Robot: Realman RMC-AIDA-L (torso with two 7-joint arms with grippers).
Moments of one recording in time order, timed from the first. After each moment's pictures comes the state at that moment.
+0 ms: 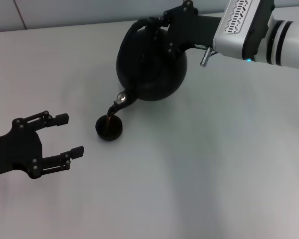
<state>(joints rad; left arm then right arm) -0.31 -2.00 1.02 0.69 1.66 1.58 -1.03 0.52 2.09 -1.38 -0.92 -1.54 -0.80 1.03</state>
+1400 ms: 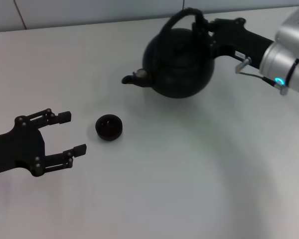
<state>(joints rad) -0.32 -2.01 1.02 0.69 1.66 1.58 -1.03 0.37 2.08 -1.32 -0.73 -1.07 -0.81 1.01</state>
